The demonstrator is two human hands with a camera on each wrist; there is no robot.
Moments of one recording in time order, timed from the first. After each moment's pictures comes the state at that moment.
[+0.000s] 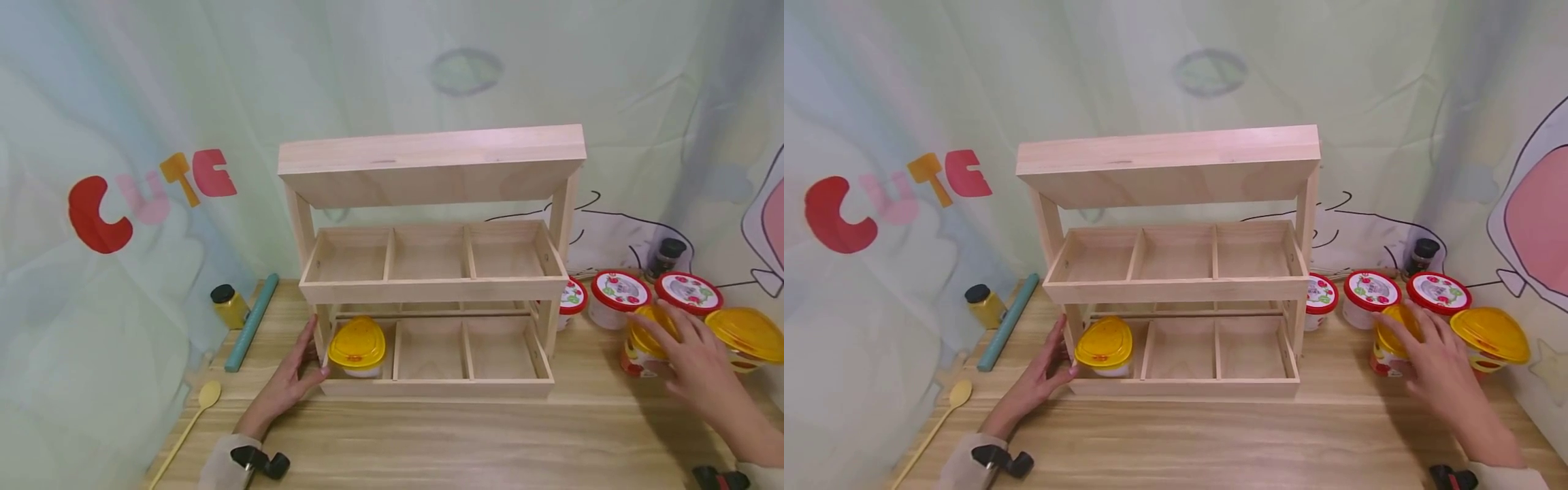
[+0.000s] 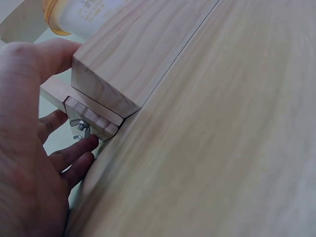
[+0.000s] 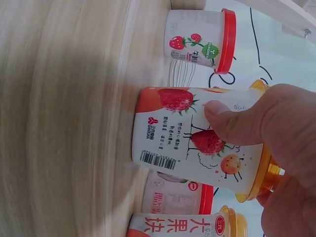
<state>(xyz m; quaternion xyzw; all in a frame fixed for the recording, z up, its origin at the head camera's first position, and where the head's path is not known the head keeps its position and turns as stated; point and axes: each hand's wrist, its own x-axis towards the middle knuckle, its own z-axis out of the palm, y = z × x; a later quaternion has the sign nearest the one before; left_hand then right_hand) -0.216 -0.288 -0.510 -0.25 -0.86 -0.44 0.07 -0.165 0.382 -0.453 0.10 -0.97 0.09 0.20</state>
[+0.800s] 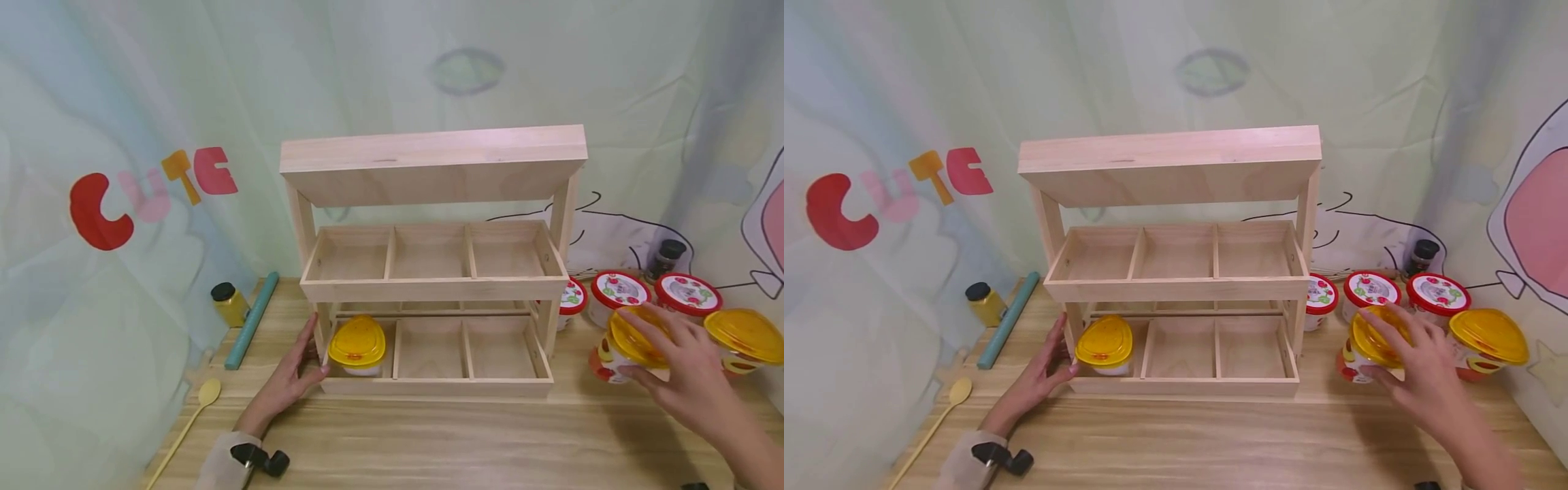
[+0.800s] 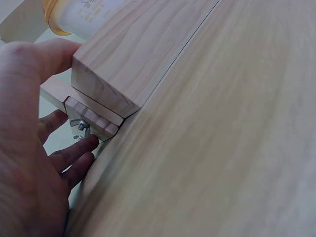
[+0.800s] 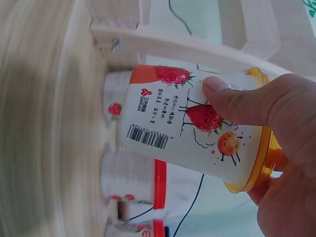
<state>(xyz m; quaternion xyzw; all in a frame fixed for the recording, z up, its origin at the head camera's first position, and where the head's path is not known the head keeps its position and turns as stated) -0.216 -0.290 -0.511 -0.25 -0.86 -0.44 0.07 -0.138 0.340 -0.420 0.12 -0.95 0.19 0.24</state>
